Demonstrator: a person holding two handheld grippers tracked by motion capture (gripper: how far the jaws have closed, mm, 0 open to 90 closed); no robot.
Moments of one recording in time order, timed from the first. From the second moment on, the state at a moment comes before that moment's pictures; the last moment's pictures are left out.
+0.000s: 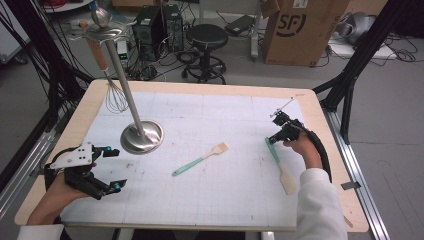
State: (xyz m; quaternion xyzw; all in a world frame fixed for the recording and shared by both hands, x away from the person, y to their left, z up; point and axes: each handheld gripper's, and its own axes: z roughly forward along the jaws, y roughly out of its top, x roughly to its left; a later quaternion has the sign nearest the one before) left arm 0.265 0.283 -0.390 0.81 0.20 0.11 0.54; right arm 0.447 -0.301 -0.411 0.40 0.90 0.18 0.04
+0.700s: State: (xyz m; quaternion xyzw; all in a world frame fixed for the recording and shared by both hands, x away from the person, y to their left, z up) left arm 0.262 0.283 -0.385 0.81 0.19 0.12 0.54; right arm 0.434 -0.270 -0.410 0.36 0.92 0.17 0.01
